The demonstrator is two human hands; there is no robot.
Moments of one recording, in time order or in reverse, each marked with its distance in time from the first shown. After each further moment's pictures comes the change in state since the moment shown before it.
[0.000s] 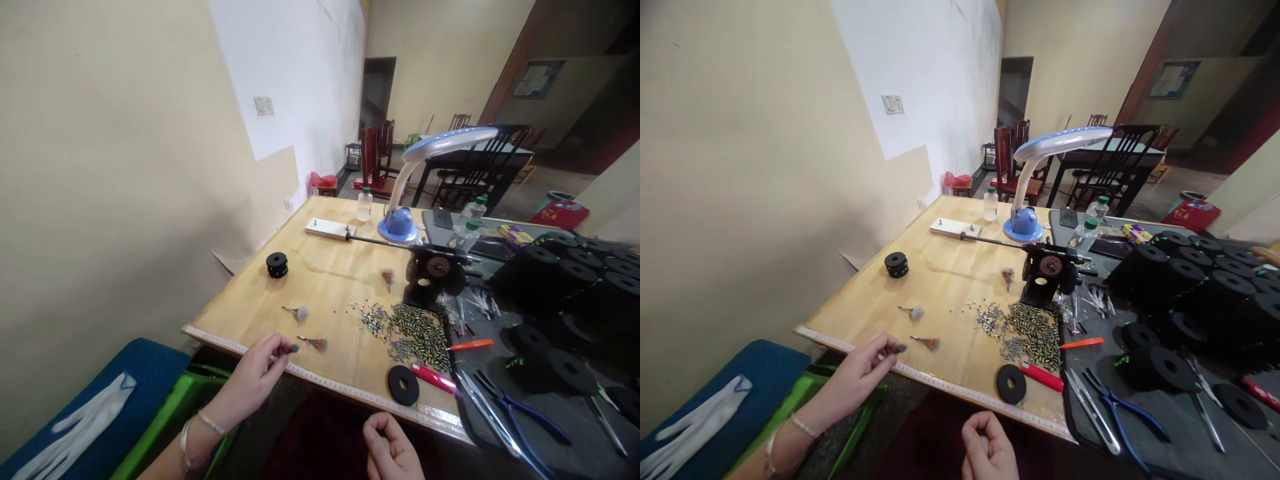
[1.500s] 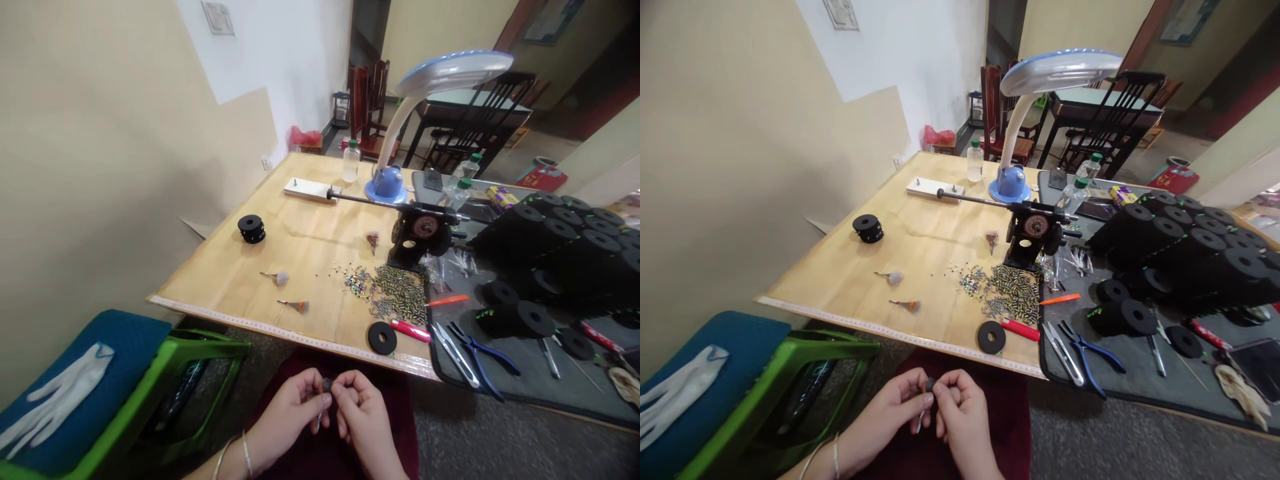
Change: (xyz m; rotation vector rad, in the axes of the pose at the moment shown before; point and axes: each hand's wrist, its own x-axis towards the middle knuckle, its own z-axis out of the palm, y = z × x) left_hand -0.065 0.022 0.110 -0.769 -0.420 -0.478; right_hand -0.014 -0.005 0.011 -0.124 0.006 0.062
